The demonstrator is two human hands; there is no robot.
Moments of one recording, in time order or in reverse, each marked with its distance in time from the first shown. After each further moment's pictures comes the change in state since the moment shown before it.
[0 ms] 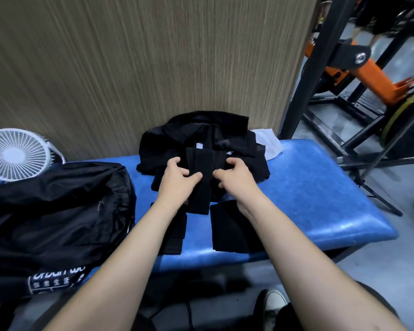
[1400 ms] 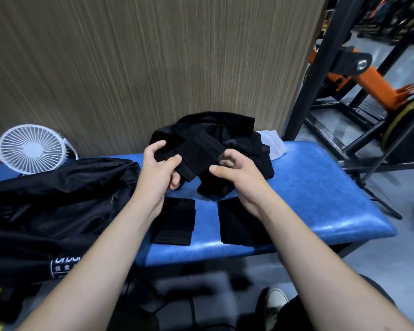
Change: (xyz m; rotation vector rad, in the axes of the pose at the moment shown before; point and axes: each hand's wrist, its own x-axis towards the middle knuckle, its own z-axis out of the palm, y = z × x) left_hand -0.036 0.011 -0.064 -0.662 -0.019 0.027; right_hand -0.036 -0.012 -0.006 0.348 -0.311 -0.298
